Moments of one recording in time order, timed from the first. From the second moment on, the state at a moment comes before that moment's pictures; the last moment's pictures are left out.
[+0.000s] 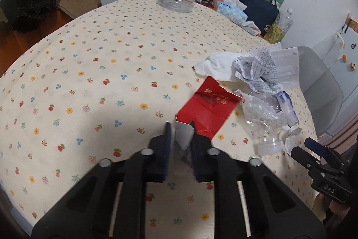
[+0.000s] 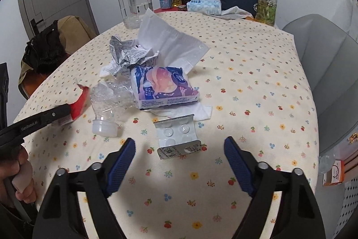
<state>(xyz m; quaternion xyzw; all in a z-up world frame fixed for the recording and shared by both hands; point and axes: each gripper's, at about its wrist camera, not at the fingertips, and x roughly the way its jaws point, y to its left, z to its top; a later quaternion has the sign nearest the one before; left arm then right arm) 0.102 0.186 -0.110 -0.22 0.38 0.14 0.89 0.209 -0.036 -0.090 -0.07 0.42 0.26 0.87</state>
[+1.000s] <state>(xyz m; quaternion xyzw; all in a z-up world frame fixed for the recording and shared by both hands) 0.115 0.082 -0.028 -0.16 0.31 0.05 0.94 0.156 -0.162 -0.032 -0.01 0.35 0.18 0.92</state>
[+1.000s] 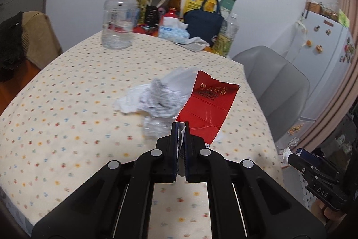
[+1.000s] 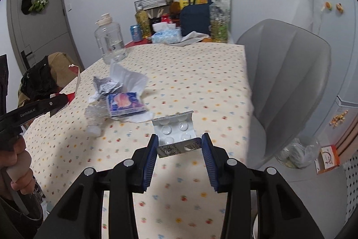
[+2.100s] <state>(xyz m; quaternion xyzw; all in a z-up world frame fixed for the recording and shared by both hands) 0.202 -0.162 -0.056 -0.04 0.38 -0.16 0.91 0.143 -0.395 -0.083 0.10 0.38 -0.06 0.92</state>
